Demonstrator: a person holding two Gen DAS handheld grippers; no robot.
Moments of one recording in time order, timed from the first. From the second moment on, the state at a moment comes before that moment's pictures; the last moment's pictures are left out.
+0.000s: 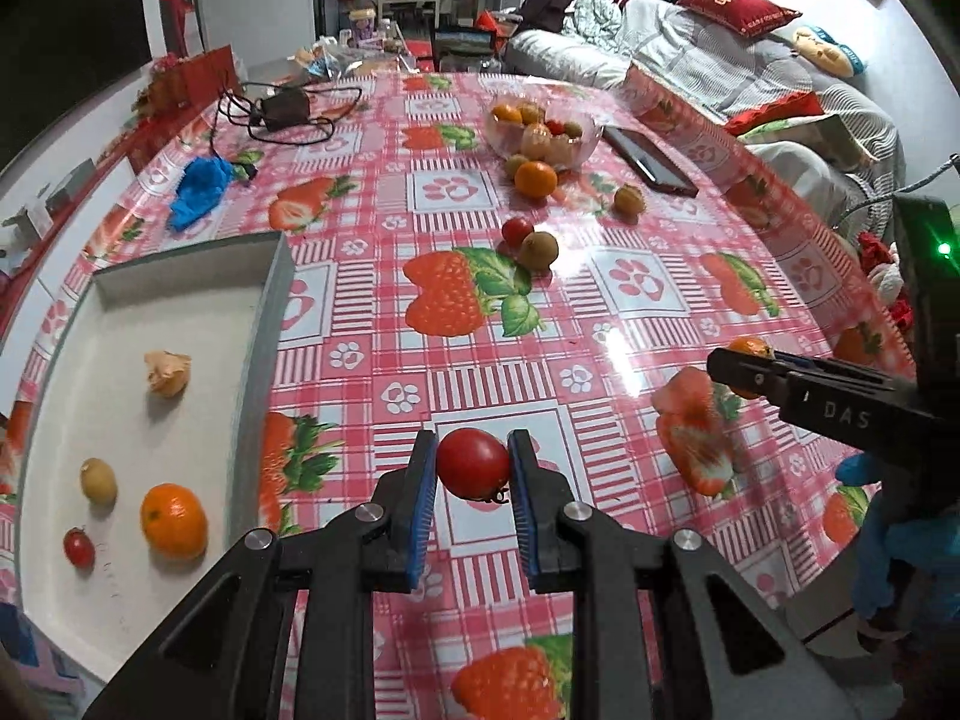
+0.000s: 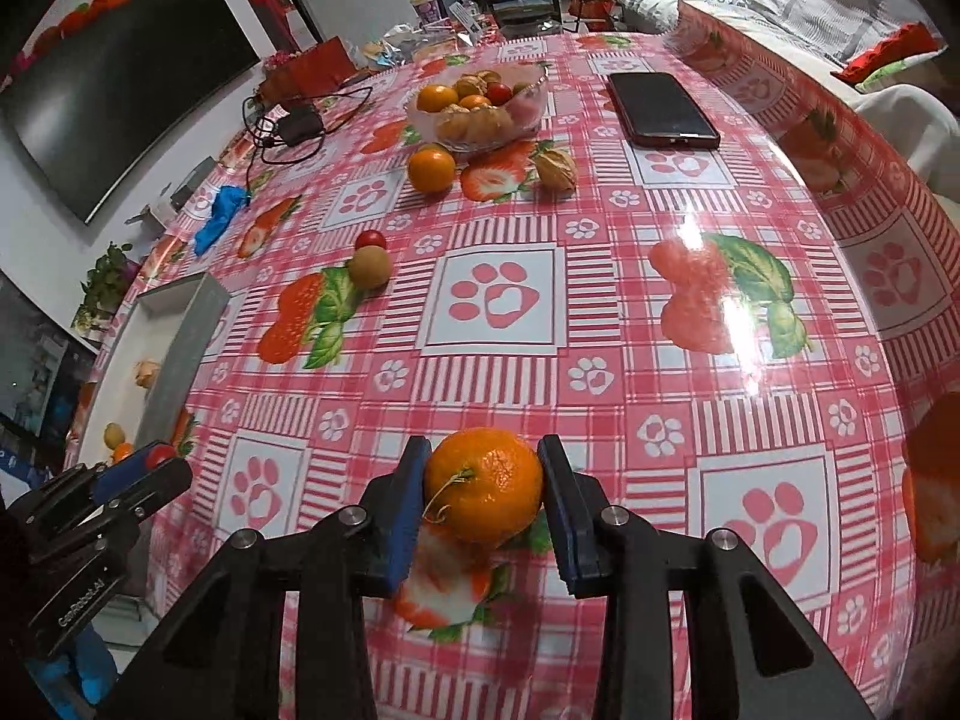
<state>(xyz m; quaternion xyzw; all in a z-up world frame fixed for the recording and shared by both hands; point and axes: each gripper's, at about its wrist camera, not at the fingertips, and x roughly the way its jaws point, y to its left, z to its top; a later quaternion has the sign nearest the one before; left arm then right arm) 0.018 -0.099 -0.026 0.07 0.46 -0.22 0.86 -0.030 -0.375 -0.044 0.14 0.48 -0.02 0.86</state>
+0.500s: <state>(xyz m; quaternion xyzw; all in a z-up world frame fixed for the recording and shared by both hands) 0.009 -0.039 -0.006 0.04 0.44 -0.19 0.88 -0.030 -0.328 -0.020 0.12 0.47 0.01 0.87</state>
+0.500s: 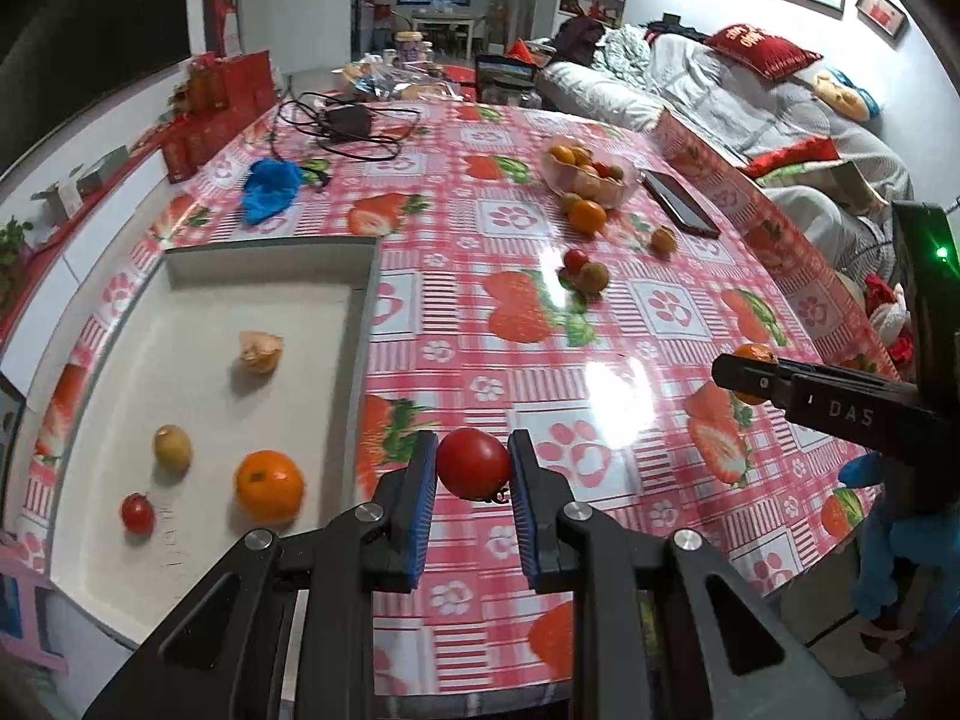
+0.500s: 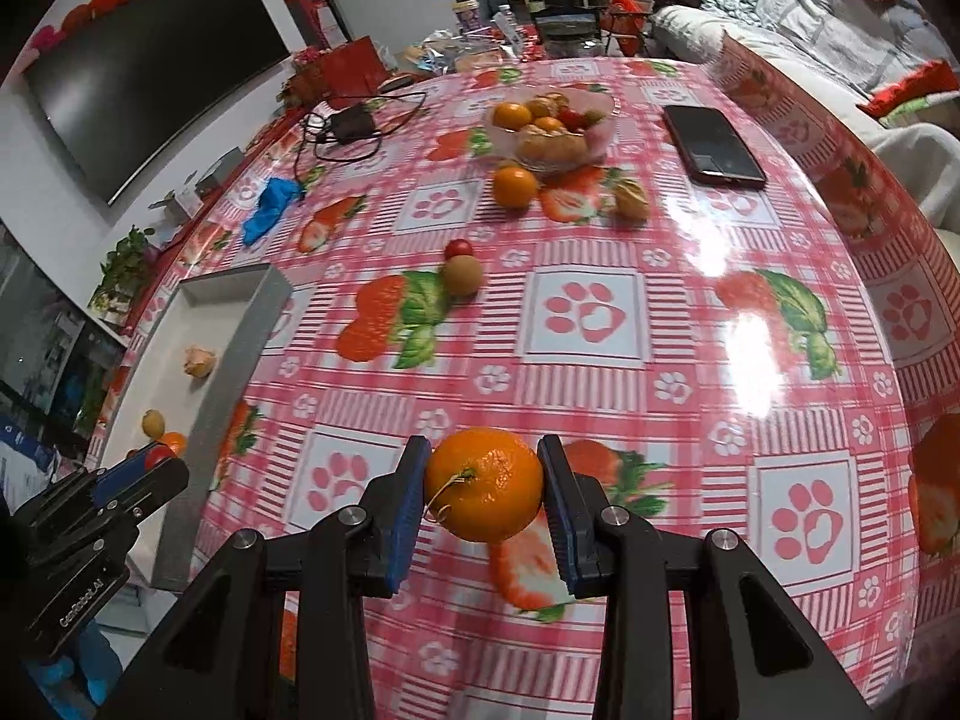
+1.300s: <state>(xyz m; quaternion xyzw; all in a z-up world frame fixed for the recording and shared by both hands) 0.038 0.091 -0.013 -0.02 0.43 -0.10 0.90 0.025 -0.175 -0.009 0.04 0.49 0.11 0.86</state>
